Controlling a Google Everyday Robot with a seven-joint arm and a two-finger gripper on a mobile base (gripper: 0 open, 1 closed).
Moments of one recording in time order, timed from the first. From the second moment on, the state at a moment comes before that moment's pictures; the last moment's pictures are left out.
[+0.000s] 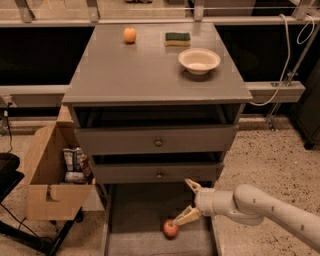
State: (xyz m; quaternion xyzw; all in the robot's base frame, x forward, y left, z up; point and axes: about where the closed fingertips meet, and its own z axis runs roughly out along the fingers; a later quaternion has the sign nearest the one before) arm 0.524 -0.080 0.446 -0.50 0.70 0.28 0.43
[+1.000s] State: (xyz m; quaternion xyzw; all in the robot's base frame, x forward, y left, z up) arm 0.524 -0.083 0.367 -0.49 0.72 0.29 0.40
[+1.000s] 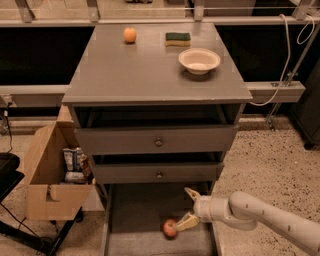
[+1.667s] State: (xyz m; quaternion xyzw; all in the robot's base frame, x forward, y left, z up) arm 0.529 -0.143 0.301 -0.51 0.74 0.25 0.36
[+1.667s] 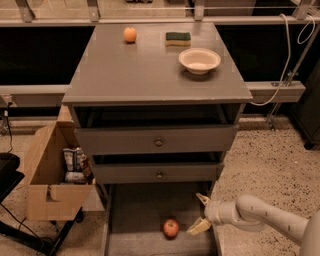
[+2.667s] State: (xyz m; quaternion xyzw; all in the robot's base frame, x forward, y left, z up) arm 0.541 -0.143 0.215 -0.53 0.73 0.25 0.35
